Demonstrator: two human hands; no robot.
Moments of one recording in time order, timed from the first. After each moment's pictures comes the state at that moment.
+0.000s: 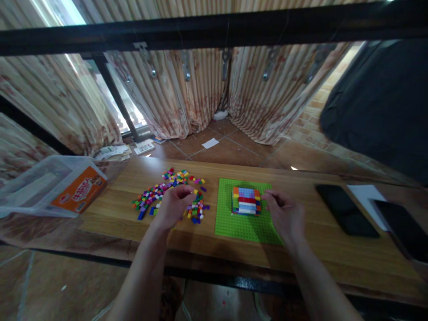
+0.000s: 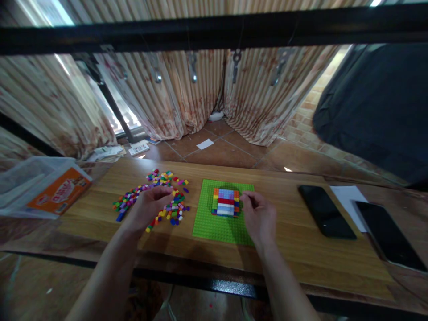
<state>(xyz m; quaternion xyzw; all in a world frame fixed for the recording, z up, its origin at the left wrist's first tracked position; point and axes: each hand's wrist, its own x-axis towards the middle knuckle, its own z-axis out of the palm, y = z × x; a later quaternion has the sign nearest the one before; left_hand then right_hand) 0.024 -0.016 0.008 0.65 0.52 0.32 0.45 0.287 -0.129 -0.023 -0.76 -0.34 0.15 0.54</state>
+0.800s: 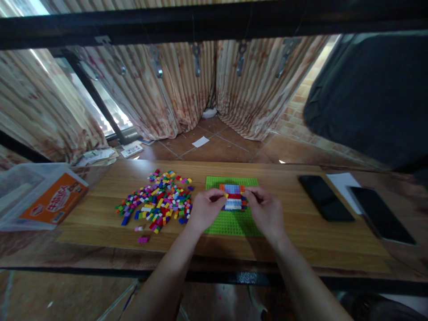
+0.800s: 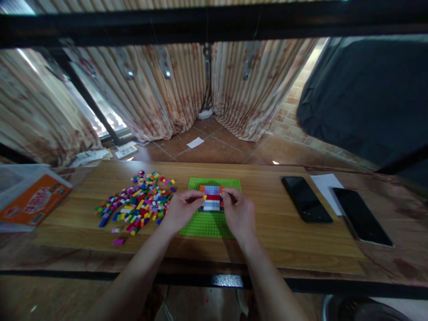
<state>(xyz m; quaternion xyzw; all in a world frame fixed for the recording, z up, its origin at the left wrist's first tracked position) 0.126 -0.051 -0.017 0.67 0.40 0.32 0.53 0.277 -0.132 -0.017 -0.73 -0.40 0.17 0.53</state>
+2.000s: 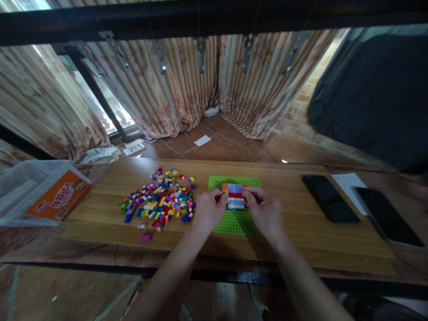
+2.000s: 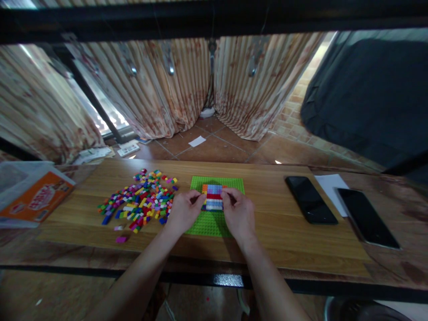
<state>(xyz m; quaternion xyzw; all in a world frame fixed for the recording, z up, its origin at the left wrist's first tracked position) 0.127 -0.057 -0.012 0.77 0.45 0.29 0.35 0.272 -0.131 -0.020 -0.73 -0.43 0.15 0.51</state>
